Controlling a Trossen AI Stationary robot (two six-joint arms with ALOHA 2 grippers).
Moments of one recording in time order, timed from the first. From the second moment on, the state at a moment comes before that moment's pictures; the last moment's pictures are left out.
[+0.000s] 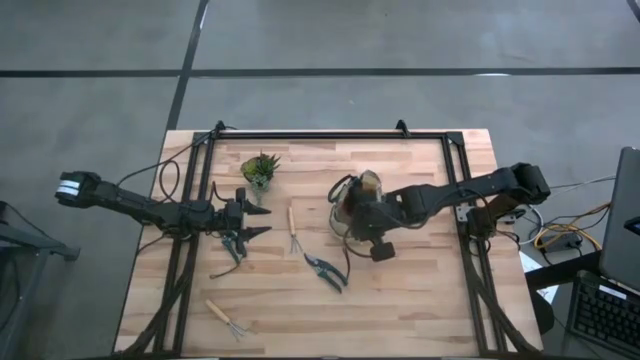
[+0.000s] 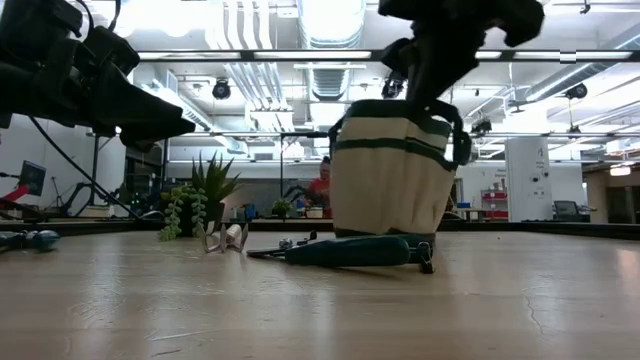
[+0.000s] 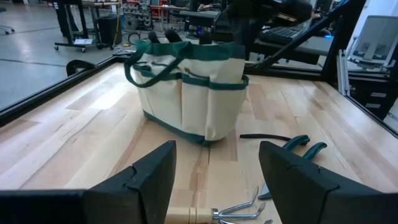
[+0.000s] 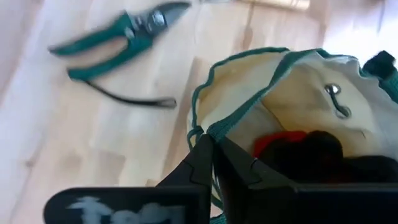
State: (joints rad) left arm -0.14 0.70 0.03 0.58 -0.23 -0.11; right arm 0.14 1.57 1.25 -0.77 0.10 -0.15
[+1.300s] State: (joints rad) left arm -0.14 0.71 0.03 0.57 -0.23 -0.11; right arm -0.04 1.83 1.38 -0.47 -0.05 0.08
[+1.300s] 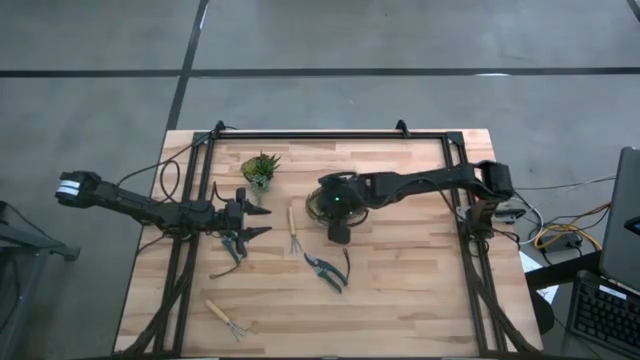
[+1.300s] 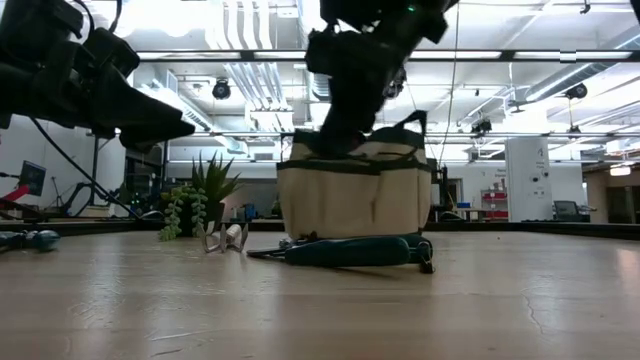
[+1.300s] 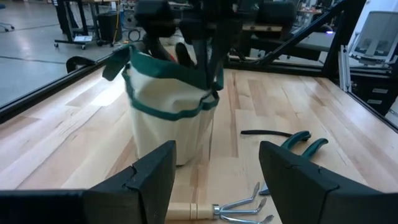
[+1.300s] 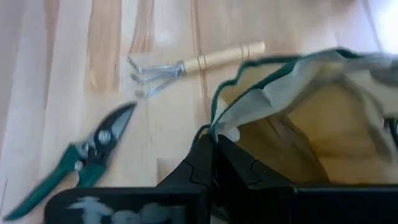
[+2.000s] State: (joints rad) left arm -0.14 0.71 0.03 0.56 -0.23 -0.11; right arm -0.04 1.86 1.49 -0.52 -0.05 0.02
